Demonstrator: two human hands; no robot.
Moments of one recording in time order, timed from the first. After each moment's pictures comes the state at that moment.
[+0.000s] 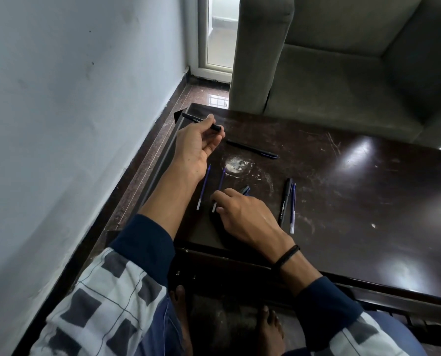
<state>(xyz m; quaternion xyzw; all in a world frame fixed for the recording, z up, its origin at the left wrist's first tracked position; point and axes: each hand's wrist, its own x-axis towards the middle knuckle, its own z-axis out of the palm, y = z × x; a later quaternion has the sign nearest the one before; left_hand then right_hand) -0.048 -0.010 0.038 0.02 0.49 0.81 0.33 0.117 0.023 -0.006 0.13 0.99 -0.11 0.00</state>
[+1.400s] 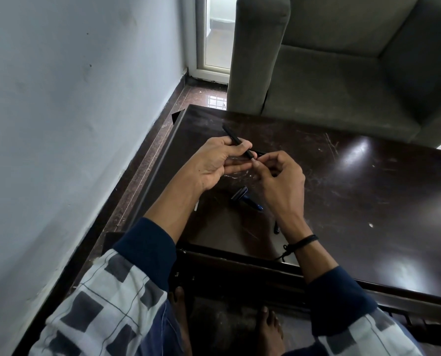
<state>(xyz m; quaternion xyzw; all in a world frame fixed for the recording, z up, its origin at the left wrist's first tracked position) -0.021 -0.002 0.038 0.18 0.53 0.67 0.49 0.123 0.069 0.016 0.36 0.74 -0.44 -0.35</state>
